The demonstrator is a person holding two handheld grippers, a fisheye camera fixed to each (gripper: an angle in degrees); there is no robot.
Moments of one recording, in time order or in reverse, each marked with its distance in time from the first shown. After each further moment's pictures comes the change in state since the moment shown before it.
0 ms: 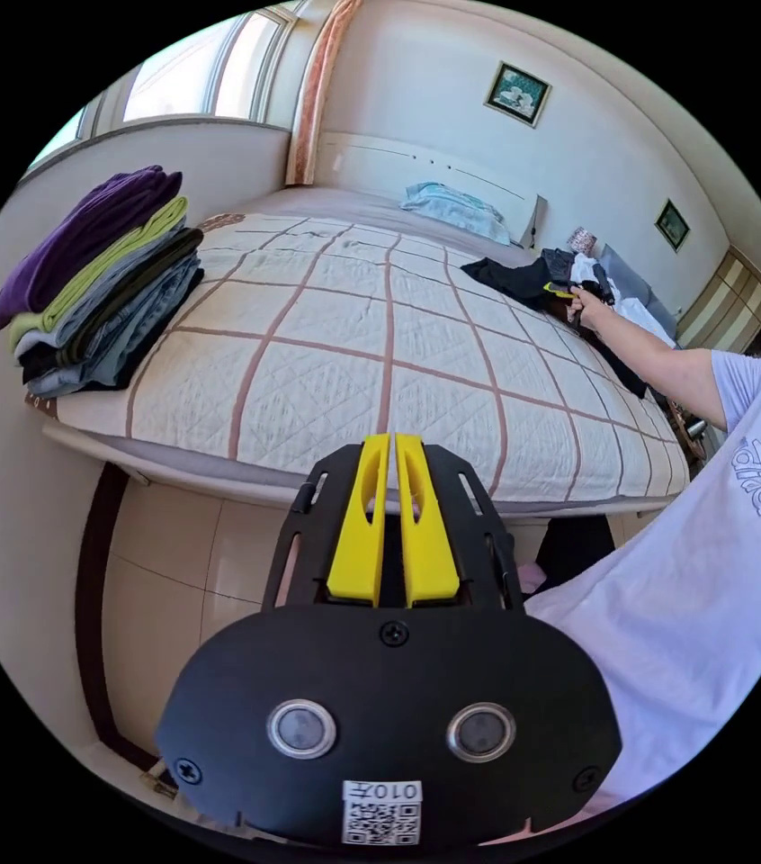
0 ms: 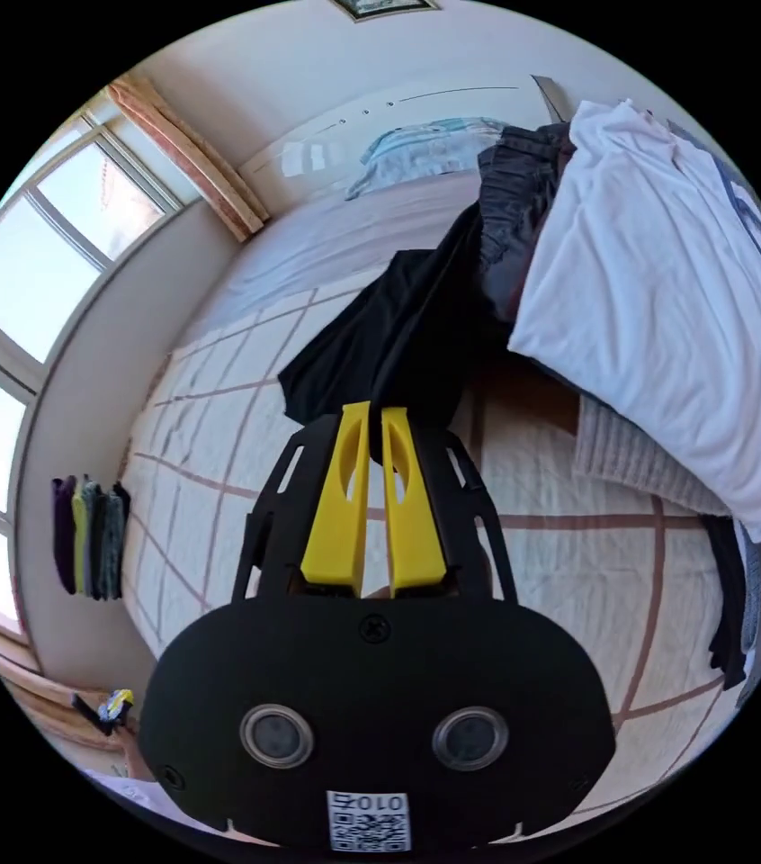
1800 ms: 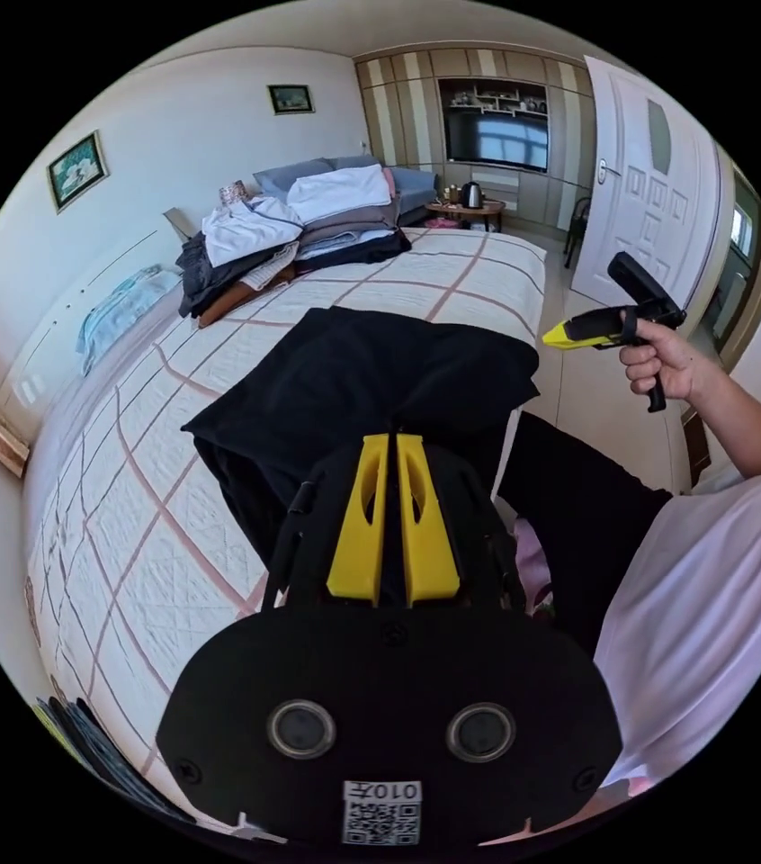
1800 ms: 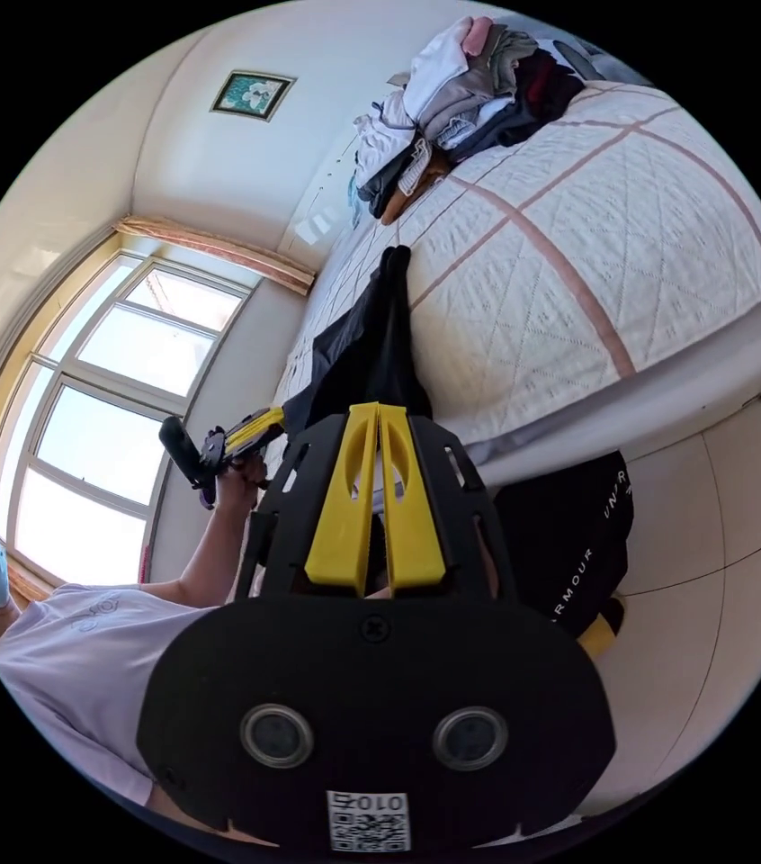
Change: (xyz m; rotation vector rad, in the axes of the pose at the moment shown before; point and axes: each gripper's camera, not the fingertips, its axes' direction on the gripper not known) left arm 0.412 -0.083 0.163 -0.054 0.275 1.041; right arm 0.181 0.454 0.010 0.193 -0.311 0.307
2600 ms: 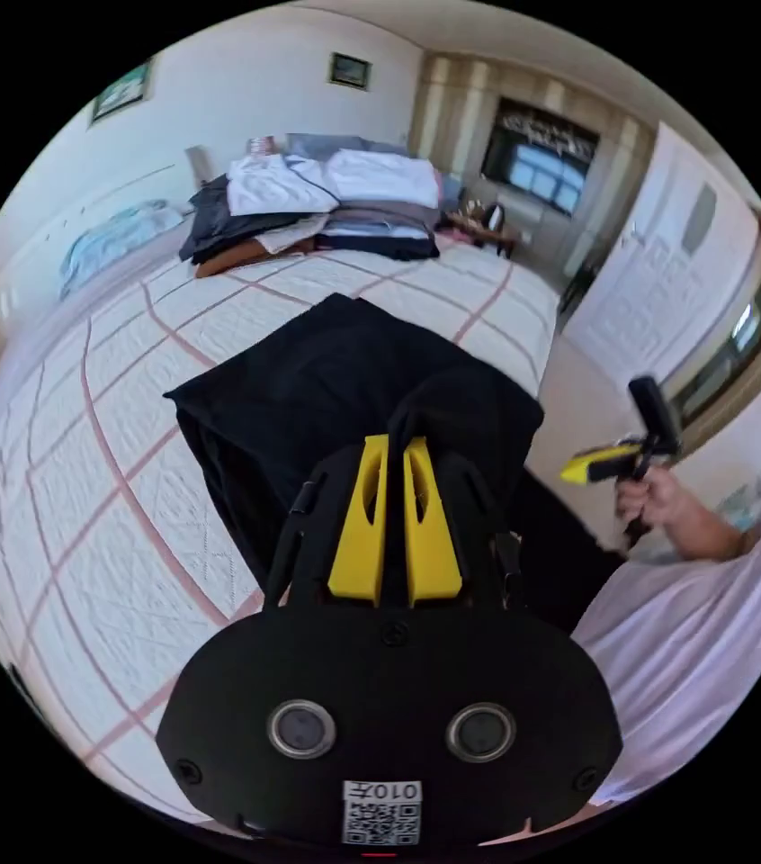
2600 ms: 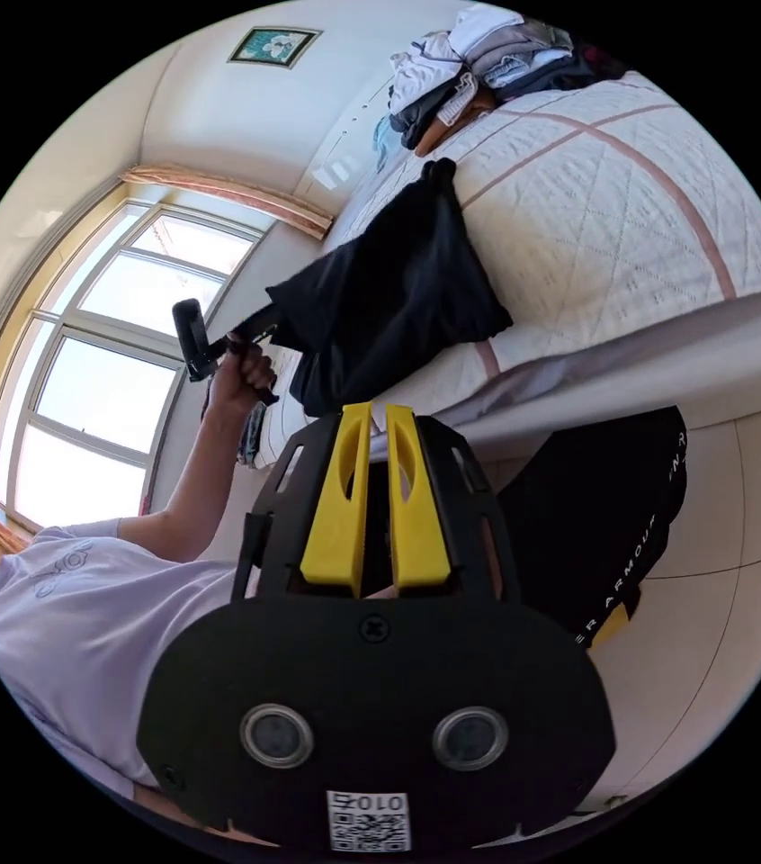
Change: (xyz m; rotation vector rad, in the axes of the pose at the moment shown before) left arm -0.180 0.034 -0.008 0.101 0.291 -0.413; right arm -0.026 0.042 0.090 -0.191 0.024 -0.050
